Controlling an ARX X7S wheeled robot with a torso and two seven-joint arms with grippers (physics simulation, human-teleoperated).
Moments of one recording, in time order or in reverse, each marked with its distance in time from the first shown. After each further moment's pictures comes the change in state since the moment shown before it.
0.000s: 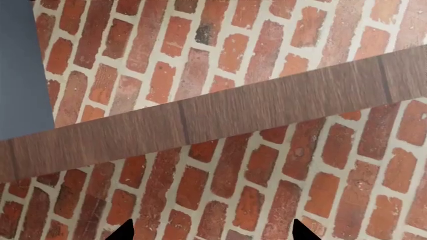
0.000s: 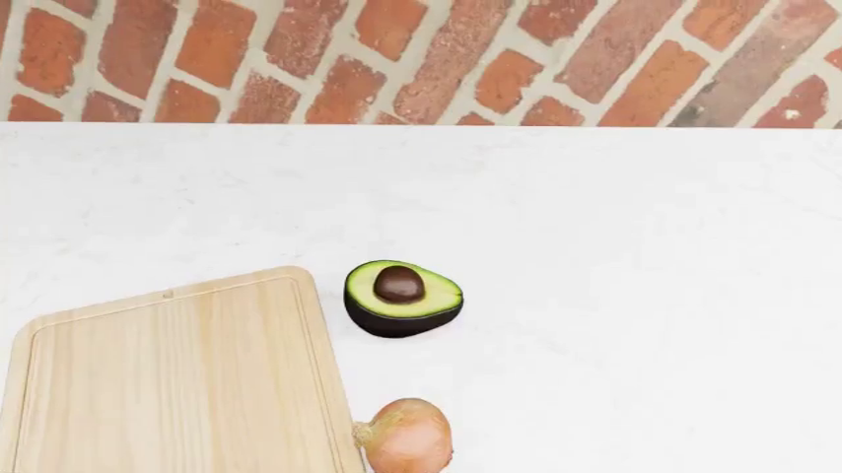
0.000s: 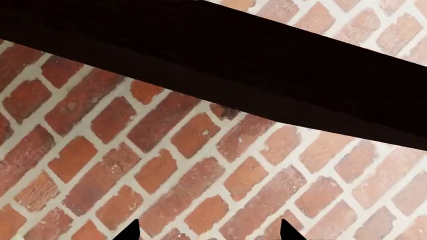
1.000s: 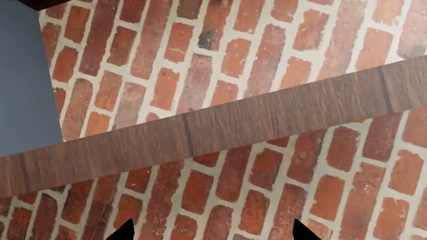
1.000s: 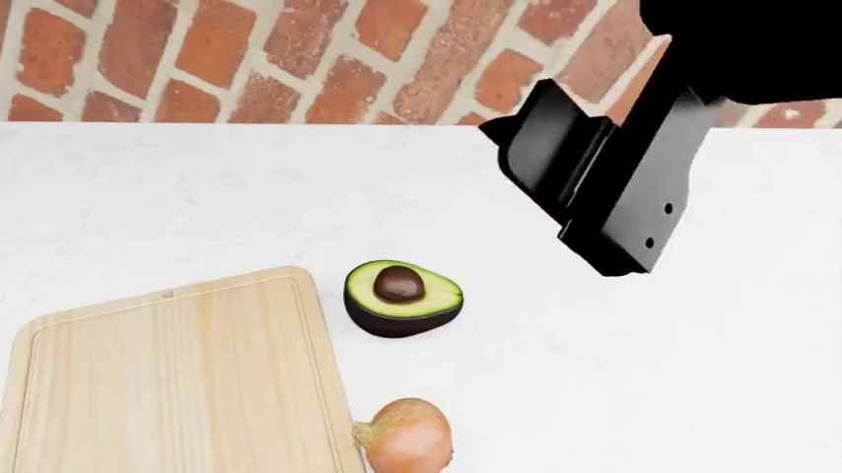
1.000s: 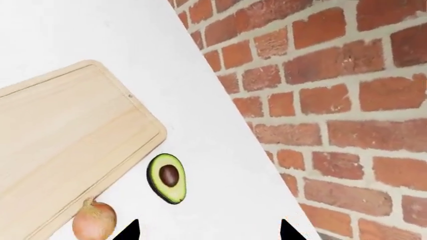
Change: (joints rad) left arm -0.058 -0.031 0.080 -0.017 -0.018 0.034 -0.008; right arm 0.596 0.221 -0.880 0.228 0.162 -0.068 -1.006
